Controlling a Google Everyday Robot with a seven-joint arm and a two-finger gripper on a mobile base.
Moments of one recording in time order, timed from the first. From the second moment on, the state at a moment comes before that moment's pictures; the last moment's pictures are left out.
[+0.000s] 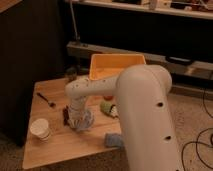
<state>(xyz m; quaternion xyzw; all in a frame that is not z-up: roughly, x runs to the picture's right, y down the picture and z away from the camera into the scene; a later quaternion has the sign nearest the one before) -0.177 0.201 0.807 -0.43 0.13 0.45 0.77</state>
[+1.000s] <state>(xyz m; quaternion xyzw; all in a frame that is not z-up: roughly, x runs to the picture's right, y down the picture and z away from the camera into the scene) -0.082 0.241 0.765 -0.45 0.20 0.44 0.75</state>
